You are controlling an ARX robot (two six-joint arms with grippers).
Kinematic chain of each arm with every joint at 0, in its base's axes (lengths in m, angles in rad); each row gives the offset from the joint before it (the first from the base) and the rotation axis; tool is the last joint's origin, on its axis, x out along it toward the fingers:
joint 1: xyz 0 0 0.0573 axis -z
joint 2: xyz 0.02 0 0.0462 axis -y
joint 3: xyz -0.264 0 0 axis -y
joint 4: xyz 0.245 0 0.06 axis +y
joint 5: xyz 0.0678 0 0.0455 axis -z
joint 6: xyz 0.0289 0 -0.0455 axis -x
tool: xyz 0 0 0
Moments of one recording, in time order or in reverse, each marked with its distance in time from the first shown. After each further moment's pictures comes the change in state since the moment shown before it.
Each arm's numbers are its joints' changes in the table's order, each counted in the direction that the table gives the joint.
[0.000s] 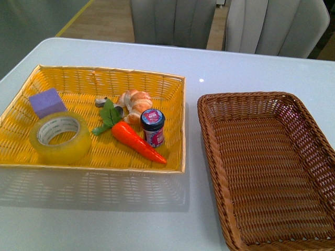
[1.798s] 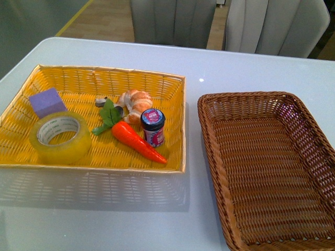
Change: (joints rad) left arm -0.232 -1.790 0.559 -0.437 -0.038 0.182; right arm 0.000 0.001 0.000 0.000 0.000 -0.002
